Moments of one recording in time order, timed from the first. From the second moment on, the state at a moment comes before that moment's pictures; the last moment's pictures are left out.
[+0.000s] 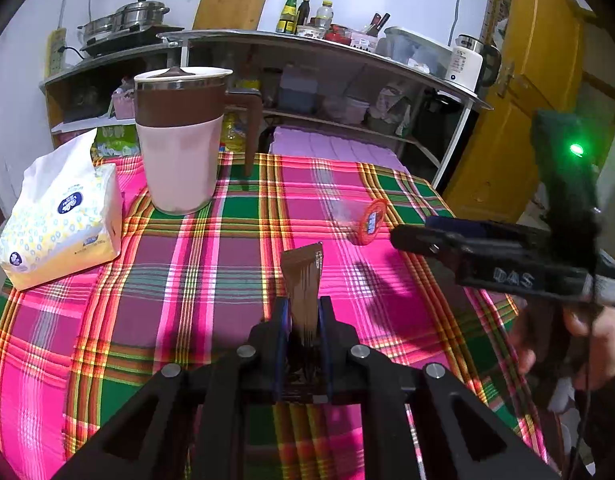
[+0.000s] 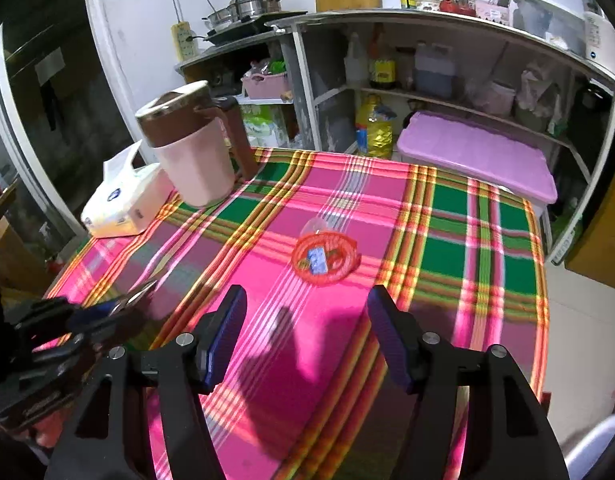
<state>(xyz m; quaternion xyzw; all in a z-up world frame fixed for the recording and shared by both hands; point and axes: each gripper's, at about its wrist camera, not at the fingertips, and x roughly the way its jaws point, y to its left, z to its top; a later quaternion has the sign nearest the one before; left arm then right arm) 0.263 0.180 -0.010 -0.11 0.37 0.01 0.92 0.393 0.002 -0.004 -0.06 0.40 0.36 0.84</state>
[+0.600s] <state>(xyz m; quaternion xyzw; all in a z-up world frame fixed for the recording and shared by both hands) 0.272 0.185 -0.023 -0.12 0.38 0.00 0.92 0.442 0.035 -0.032 -0.08 0.42 0.36 0.83</state>
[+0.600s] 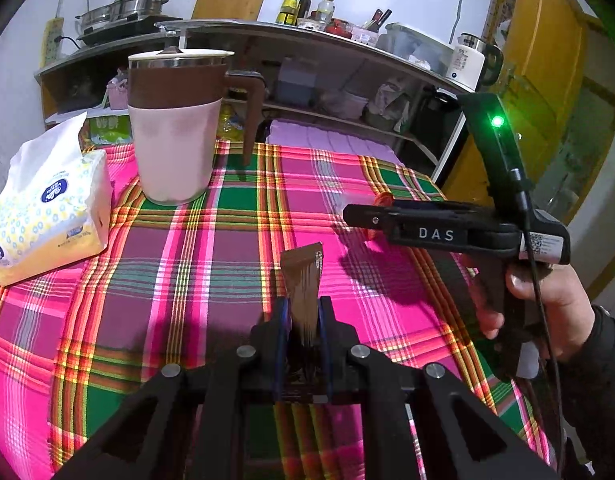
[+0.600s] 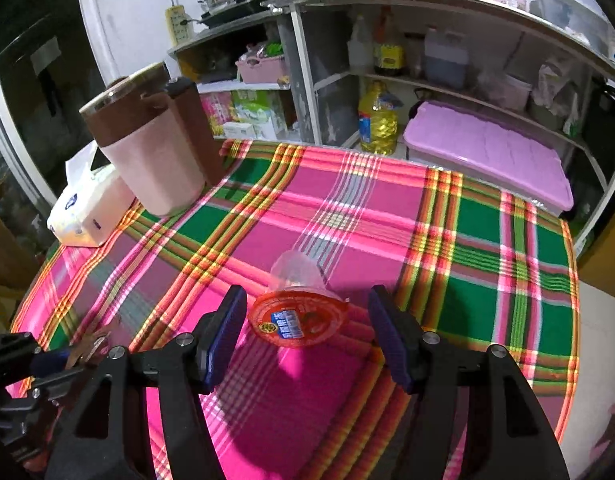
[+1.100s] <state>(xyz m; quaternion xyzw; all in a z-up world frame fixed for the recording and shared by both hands) 0.265 0.180 -0.018 -0.11 0.37 0.01 0.92 0.403 0.018 -0.013 -0.07 0.42 0.35 0.84</state>
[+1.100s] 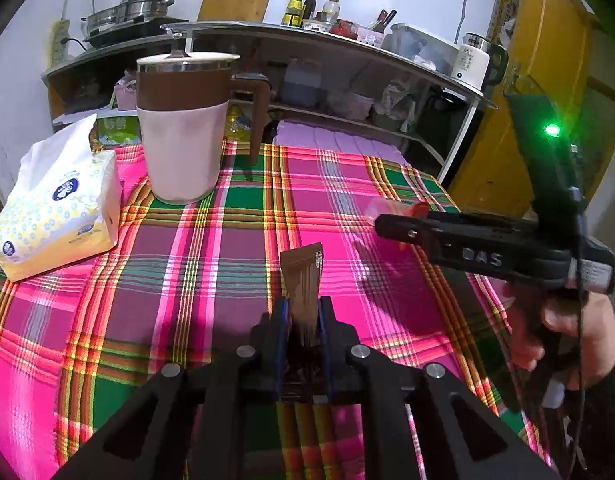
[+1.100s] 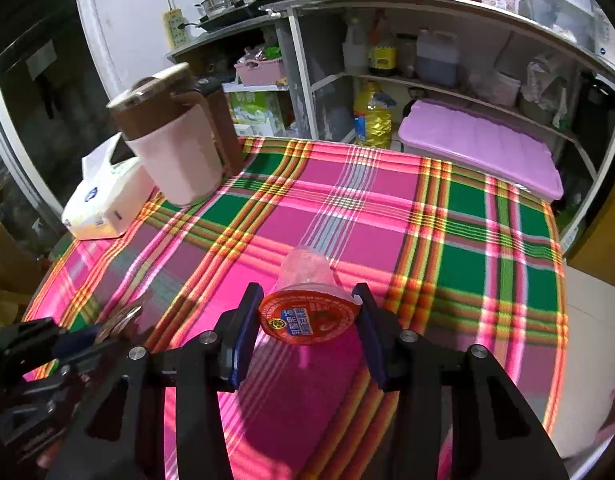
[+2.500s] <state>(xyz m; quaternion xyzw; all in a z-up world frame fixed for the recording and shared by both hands) 0.133 0.040 0.045 -0.08 0.33 -0.06 0.94 0.193 -0.138 0.058 -0.02 0.34 0.29 0.89</state>
